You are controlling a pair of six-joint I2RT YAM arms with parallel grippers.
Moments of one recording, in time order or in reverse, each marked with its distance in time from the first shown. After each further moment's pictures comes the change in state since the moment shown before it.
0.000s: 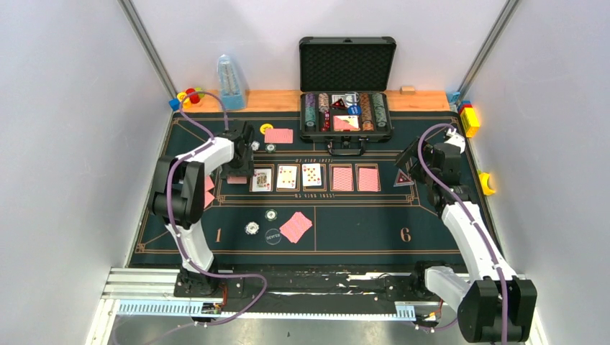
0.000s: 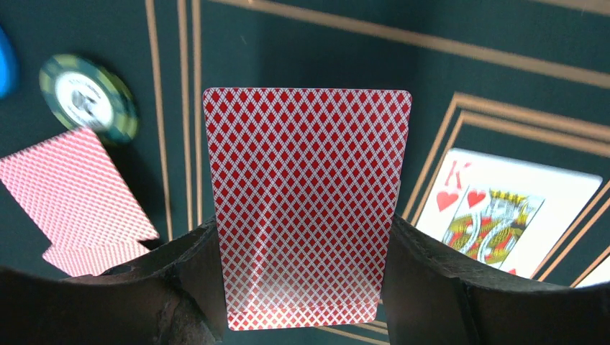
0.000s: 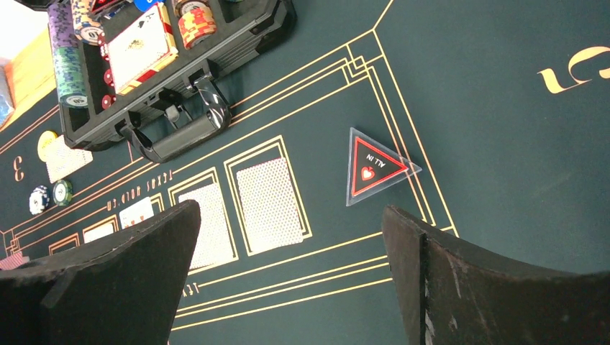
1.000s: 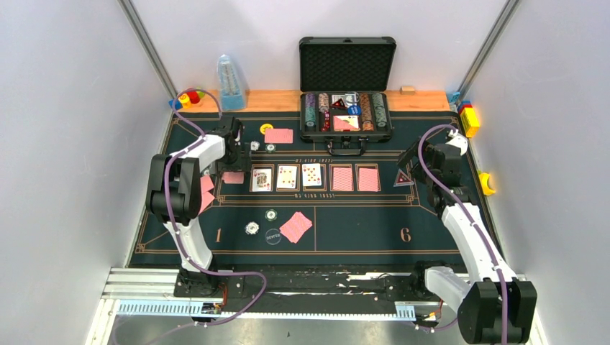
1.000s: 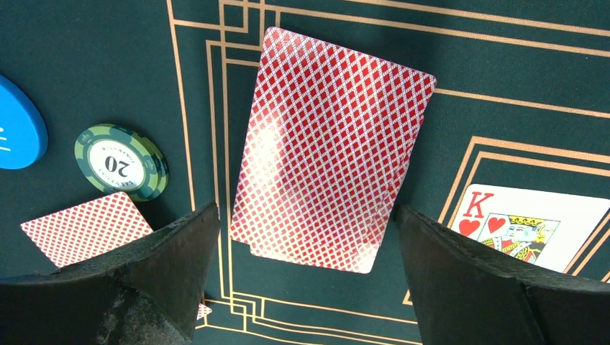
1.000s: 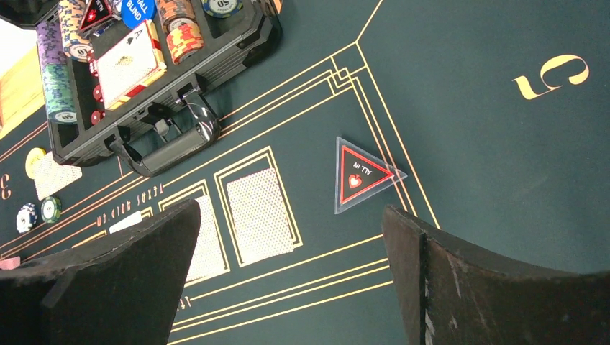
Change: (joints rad) left arm 0.128 0.042 0.042 0.044 0.135 0.155; right arm 0.000 -0.010 -0.008 0.018 0.049 -0.001
